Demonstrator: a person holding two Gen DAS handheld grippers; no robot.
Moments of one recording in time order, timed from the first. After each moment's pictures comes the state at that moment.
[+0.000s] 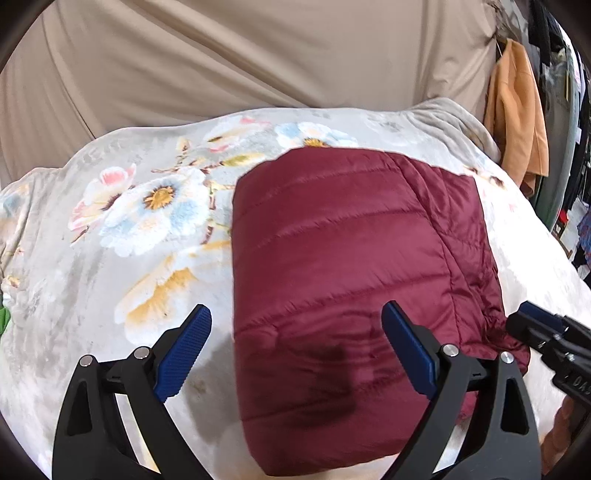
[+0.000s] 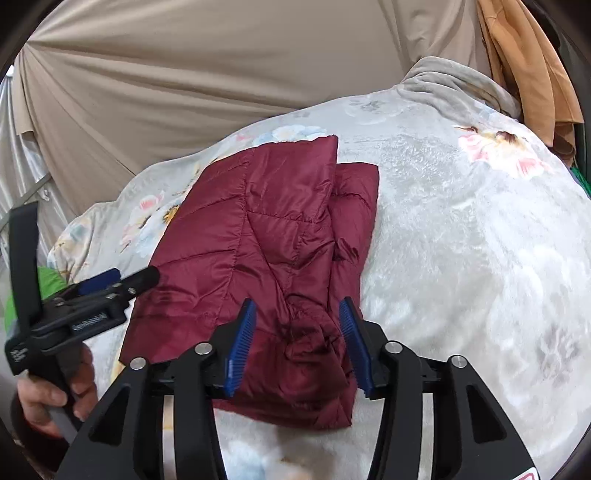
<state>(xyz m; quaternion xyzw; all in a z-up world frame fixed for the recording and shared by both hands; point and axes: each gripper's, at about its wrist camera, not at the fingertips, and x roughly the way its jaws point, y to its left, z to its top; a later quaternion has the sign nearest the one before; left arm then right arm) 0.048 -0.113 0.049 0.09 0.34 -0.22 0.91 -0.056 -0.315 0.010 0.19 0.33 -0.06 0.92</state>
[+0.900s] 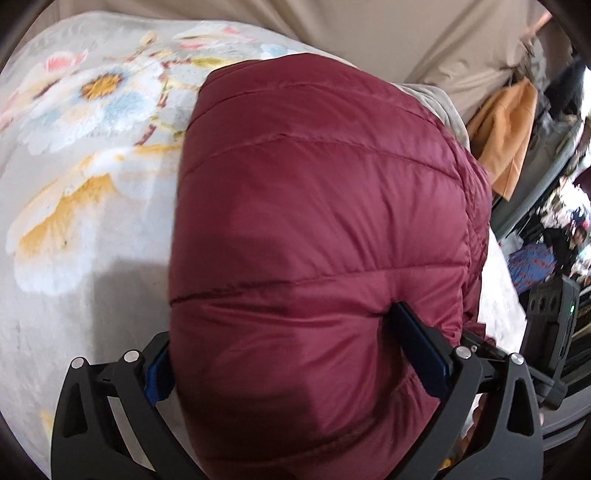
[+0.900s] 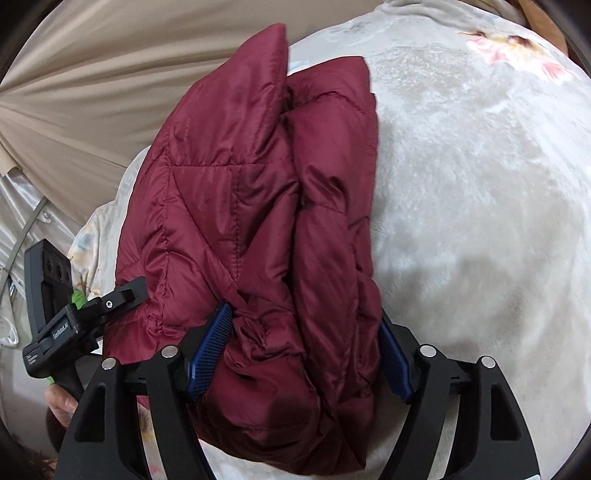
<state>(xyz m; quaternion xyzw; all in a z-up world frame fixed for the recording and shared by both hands) 0.093 -0.107 -0.018 -0.04 0.47 -0.33 0.82 -0.013 -0.345 -0.057 0.28 0.40 0.00 0.87</state>
